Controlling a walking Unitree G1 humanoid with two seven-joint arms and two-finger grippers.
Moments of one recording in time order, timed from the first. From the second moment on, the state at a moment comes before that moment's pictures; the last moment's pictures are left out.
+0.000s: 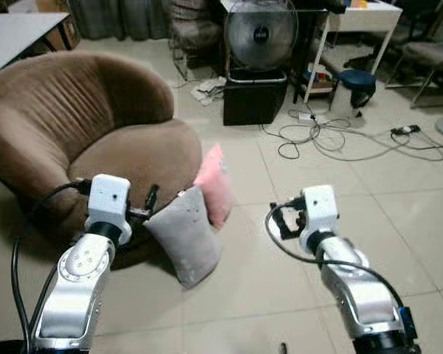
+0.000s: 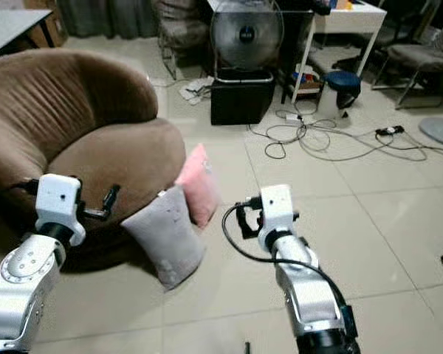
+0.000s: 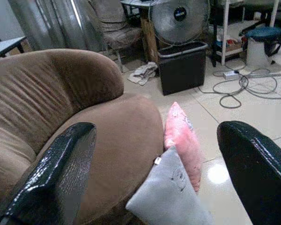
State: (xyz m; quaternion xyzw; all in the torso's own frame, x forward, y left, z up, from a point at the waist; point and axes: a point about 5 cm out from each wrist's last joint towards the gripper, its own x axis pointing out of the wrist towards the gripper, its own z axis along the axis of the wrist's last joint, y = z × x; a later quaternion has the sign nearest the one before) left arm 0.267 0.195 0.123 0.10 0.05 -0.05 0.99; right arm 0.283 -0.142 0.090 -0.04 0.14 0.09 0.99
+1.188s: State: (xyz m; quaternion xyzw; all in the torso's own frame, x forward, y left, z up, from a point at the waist) left arm 0.268 0.194 0.128 0.14 0.03 -0.06 0.99; right arm 0.282 -0.137 0.086 -0.03 0.14 0.10 0.98
